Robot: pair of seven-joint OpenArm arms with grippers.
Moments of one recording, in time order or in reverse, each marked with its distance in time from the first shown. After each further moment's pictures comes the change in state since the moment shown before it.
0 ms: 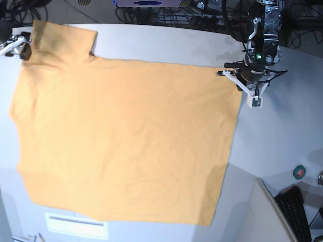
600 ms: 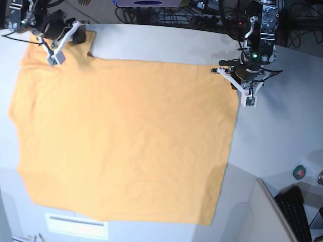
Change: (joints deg) left arm 0.2 0.1 2.3 0.0 0.0 0.0 0.0; right arm -2.3 2.2 -30.9 -3.2 0.1 -2.2 0.2
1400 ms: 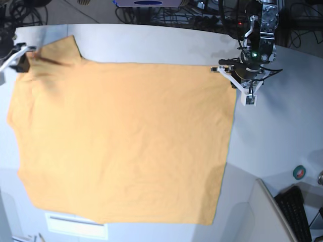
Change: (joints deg) left arm 0.4 0.0 0.0 0.0 0.0 0.0 0.0; right arm 0.9 1.2 20.9 9.9 0.5 0.9 0.4
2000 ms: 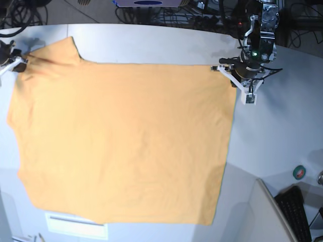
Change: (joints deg) left arm 0.2 -0.1 0.1 -0.1 0.0 0.0 0.1; right arm 14.4 6.9 2.9 -29.0 -0.5 -0.4 -0.7
